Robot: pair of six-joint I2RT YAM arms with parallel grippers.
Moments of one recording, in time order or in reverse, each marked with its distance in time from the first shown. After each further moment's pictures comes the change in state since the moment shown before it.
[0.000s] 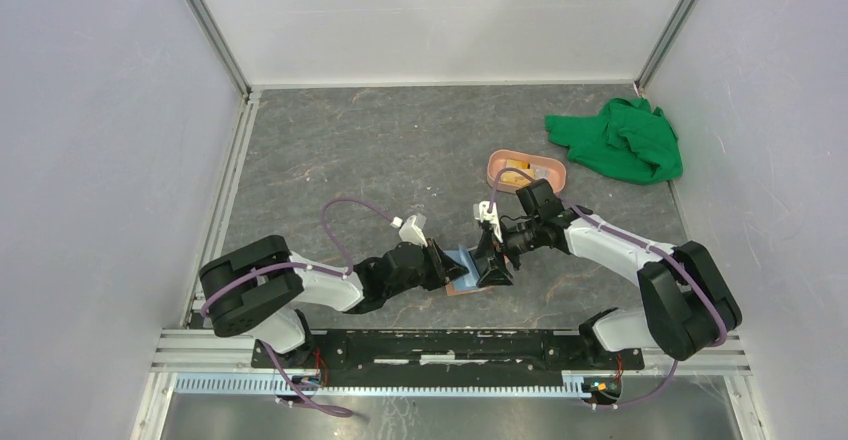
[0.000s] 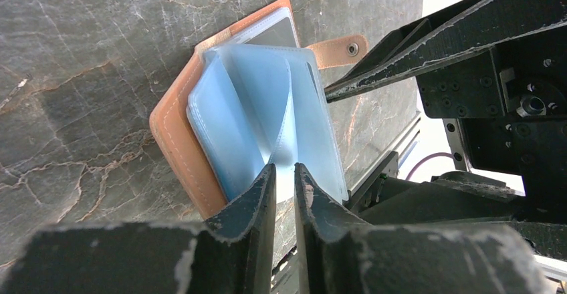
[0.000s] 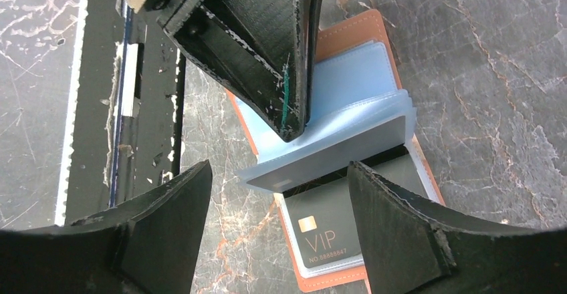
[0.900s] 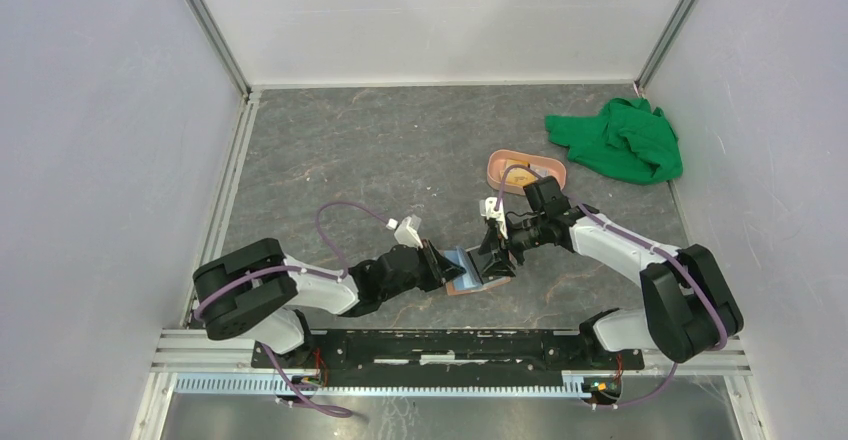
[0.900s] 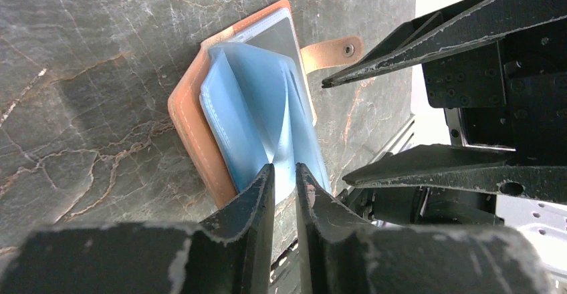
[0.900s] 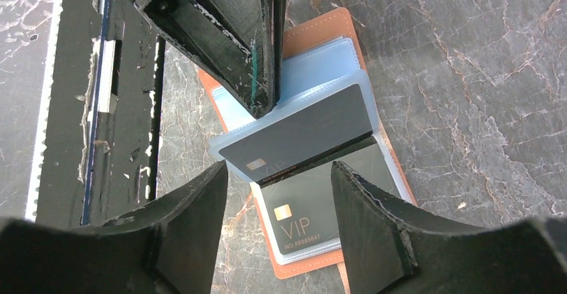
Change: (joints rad) left arm -0.005 -0.037 -0.043 0.029 -0.018 -0.013; right arm -0.048 -0.018 0.000 0.001 0.009 -0.064
